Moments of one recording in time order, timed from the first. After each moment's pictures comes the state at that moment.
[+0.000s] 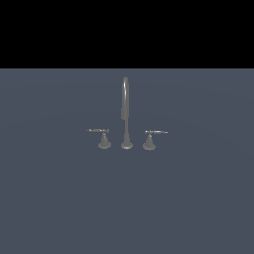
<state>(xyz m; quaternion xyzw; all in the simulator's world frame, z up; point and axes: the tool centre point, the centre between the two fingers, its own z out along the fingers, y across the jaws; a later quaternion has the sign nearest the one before) -0.224 0.067 0.401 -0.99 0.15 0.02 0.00</state>
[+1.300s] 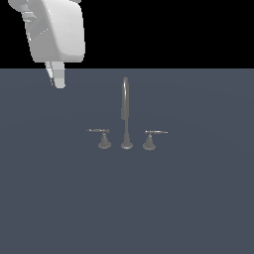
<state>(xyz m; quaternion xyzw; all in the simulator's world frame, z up) -0.126 0.142 0.265 -0.92 0.40 0.01 0.01</state>
